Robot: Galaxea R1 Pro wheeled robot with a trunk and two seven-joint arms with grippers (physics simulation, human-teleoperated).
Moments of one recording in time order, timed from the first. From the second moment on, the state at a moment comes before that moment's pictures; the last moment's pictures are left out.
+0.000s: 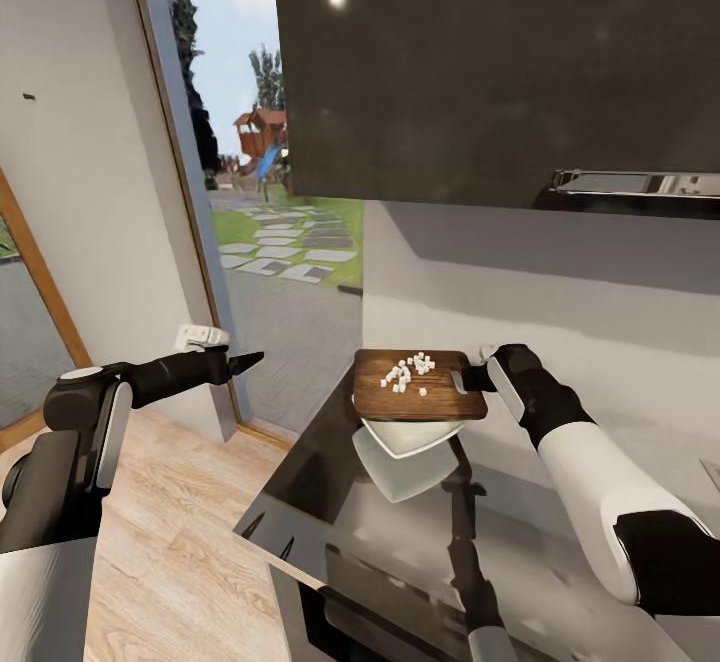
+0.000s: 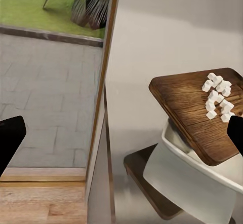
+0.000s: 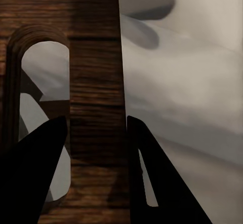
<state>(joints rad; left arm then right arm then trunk) -0.68 0.15 0.17 -1.53 0.00 0.87 -0.76 -1.06 -0.07 0.13 -0.67 -0.19 0.84 -0.14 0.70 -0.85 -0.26</state>
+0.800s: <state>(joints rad) -0.68 0.15 0.17 -1.53 0.00 0.87 -0.76 -1.06 -0.07 0.14 -0.67 -0.19 0.79 -0.13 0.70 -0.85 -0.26</state>
